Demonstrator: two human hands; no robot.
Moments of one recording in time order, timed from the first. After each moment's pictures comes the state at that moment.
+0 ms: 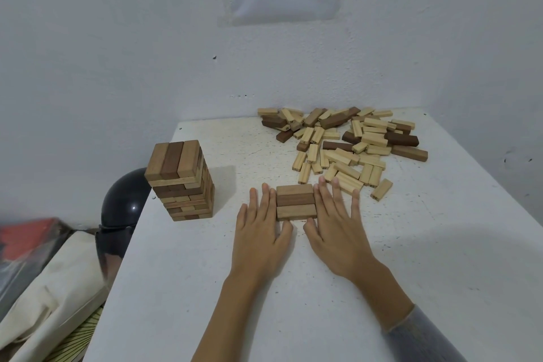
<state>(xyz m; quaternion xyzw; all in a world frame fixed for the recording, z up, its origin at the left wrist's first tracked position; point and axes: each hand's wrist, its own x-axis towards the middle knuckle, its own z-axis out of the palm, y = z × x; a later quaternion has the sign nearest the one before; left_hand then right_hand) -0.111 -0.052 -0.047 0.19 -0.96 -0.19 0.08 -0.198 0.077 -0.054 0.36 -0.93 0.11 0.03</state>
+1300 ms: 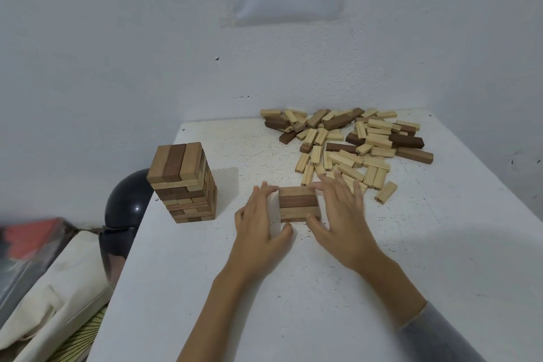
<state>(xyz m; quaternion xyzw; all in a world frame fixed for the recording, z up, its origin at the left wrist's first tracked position) -0.105 -0.054 -0.023 0.16 -0.88 -0.41 0.15 -0.207 0.075 -0.031 0.38 -0.88 0.29 0.04</state>
